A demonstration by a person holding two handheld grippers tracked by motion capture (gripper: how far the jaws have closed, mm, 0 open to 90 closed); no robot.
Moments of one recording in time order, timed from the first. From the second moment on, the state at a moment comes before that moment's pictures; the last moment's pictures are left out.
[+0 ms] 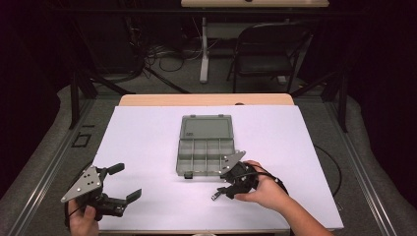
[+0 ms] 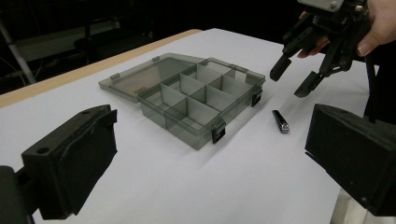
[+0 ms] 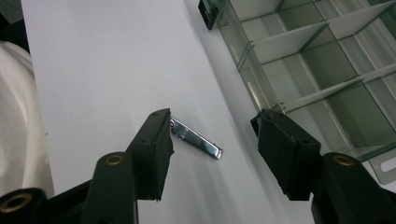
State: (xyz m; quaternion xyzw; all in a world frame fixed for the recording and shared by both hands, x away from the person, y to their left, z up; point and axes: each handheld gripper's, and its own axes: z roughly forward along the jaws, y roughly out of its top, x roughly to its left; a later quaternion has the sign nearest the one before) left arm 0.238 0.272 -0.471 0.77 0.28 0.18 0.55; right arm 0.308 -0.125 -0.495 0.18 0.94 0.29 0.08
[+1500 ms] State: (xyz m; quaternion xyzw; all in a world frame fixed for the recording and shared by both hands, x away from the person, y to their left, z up) left arm 0.240 0.272 -0.472 0.77 0.28 0.18 0.54; right arm 0.311 -0.105 -0.532 0.11 0.96 0.26 0.04
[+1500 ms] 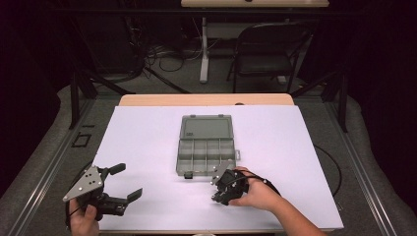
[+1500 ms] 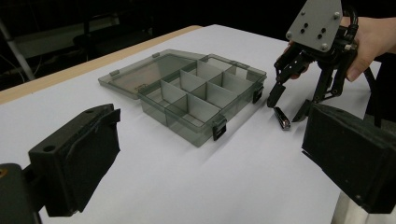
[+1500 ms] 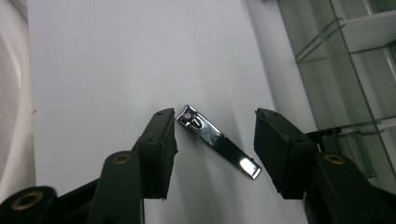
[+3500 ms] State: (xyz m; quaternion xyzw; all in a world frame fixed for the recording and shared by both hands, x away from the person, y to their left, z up) left arm 0.241 0.273 -0.474 0.77 0.28 0.18 0.54; right arm 0.313 -0.102 -0.537 0.09 0.97 0.23 0.01
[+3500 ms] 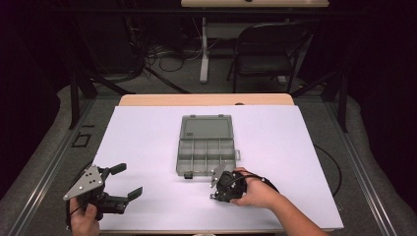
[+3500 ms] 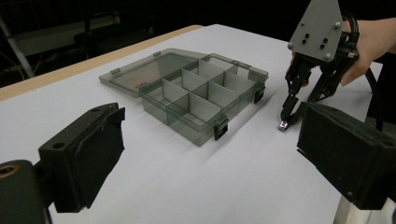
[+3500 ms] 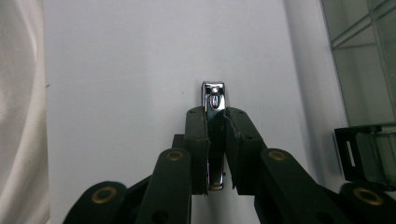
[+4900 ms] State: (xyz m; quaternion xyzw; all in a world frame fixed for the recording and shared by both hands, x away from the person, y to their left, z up) left arm 0.243 0.274 -0.474 0.77 0.28 0.18 0.54; right arm 0.317 -0.080 -0.532 0.10 0.98 0.17 0.00
